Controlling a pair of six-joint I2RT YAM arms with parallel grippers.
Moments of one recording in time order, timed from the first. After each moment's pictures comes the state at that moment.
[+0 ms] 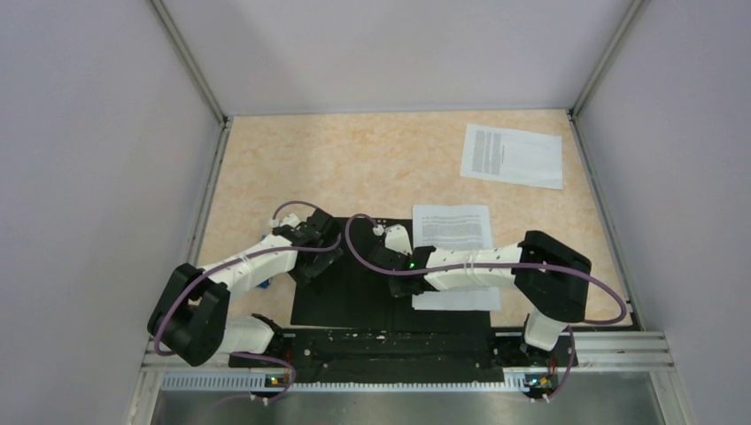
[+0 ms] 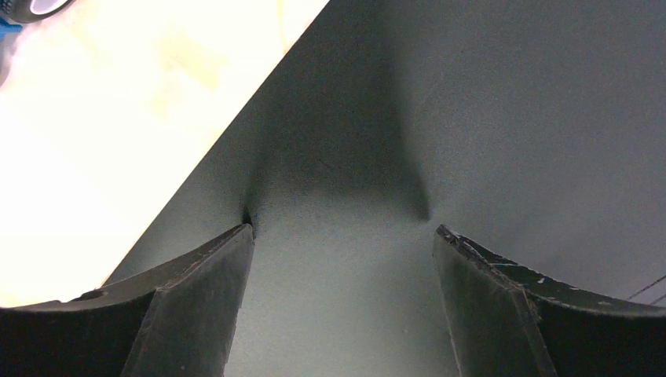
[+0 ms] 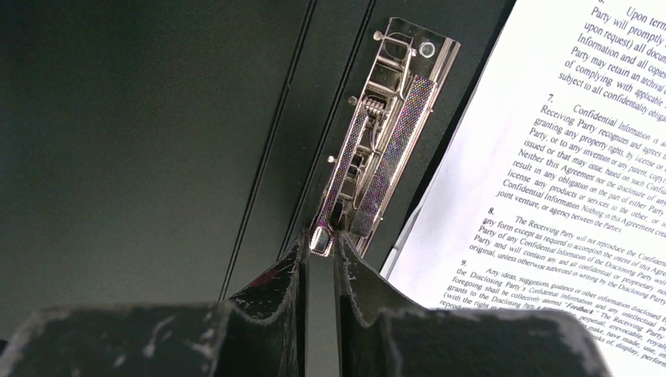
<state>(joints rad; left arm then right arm) -0.54 1.33 0.66 -0.65 -0.32 -1.25 1.20 1.72 1.01 -0.53 0.42 0.80</state>
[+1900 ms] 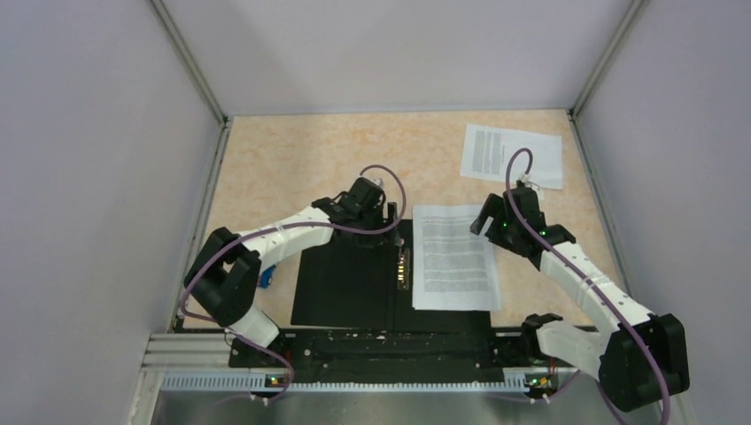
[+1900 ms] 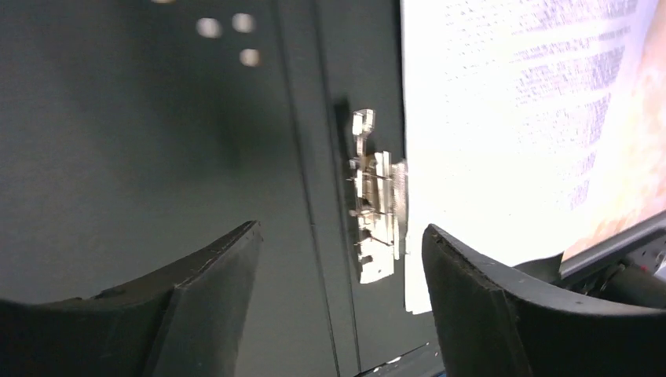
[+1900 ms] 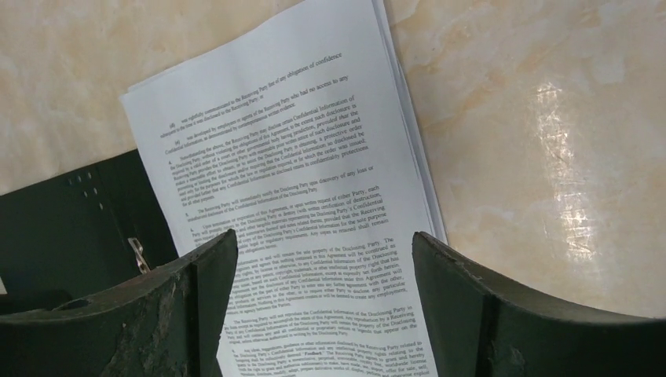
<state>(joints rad) -0.70 1.57 1.02 -0.42 0.09 -0.70 0.30 1.05 0.66 -0.45 0.13 0.68</state>
